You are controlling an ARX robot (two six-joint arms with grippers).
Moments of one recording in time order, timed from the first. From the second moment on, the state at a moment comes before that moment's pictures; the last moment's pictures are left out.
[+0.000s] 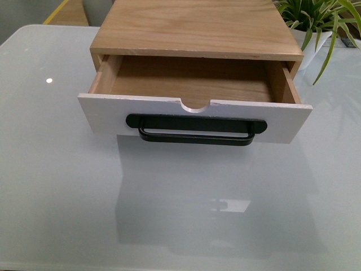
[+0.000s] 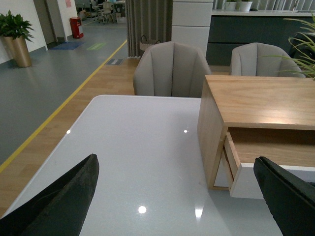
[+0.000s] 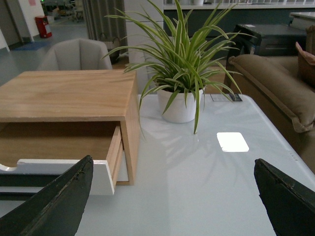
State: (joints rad) left arm 0.00 0.01 0.02 0.00 0.00 0.00; right arm 0.00 0.00 0.02 0.00 0.00 -0.01
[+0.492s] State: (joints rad) left arm 0.00 0.01 0.02 0.00 0.00 0.00; right arm 0.00 0.00 0.02 0.00 0.00 -0.01
